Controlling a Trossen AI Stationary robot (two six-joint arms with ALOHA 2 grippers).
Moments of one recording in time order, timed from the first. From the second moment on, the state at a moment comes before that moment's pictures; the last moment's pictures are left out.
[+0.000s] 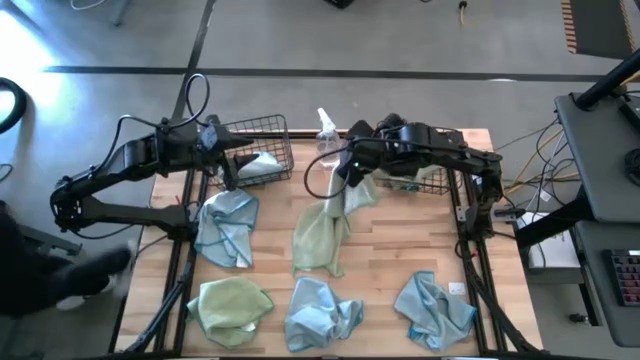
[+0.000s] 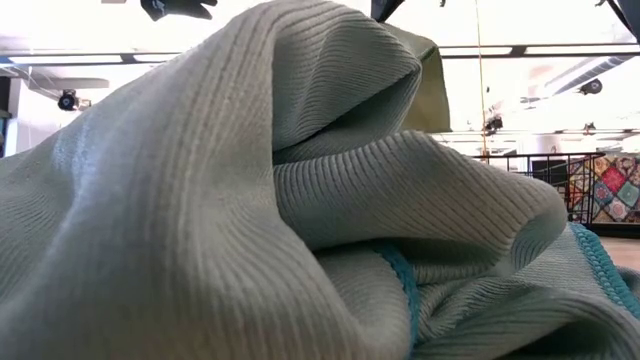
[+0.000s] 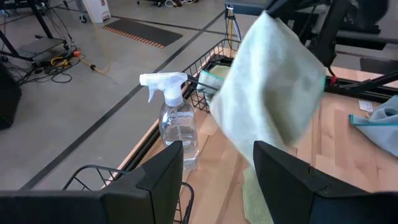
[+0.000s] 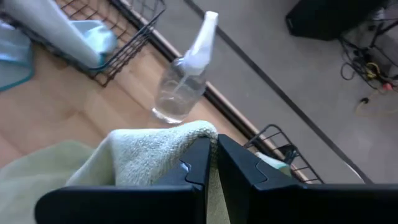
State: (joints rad) left arm 0.29 0.88 1.18 -0.68 -0.14 -0.02; right arm -0.04 1.90 2.35 -1.57 0.66 0.52
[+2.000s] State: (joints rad) left arm 0.29 0.89 1.18 -0.44 -0.20 -0.10; right arm -0.42 1.41 1.91 -1.57 0.64 0.37
